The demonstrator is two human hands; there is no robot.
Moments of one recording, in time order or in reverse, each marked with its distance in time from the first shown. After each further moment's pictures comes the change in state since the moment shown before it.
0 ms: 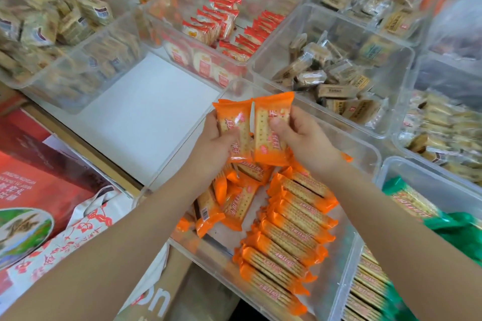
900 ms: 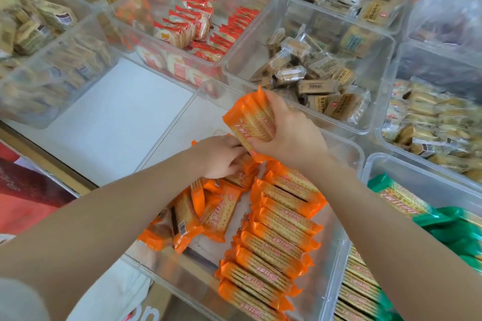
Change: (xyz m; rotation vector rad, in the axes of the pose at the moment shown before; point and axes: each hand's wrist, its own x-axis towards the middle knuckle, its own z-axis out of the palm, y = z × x) left_hand 0.080 -0.043 0.028 1.518 -0.723 0.473; right_hand 0.010 0.001 -0.023 -0.881 0.141 -0.102
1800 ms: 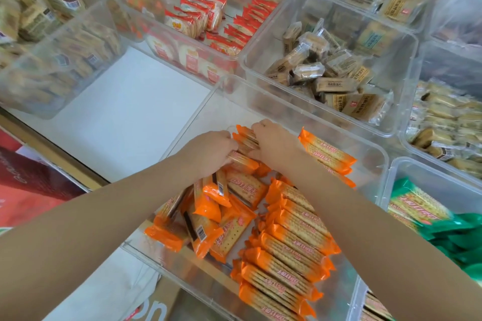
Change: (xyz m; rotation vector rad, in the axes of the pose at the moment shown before) left_hand -0.036 -0.017 -0.009 -0.078 0.058 -0.125; right_hand 0.033 -0.018 0.065 -0.291 -0.420 0.028
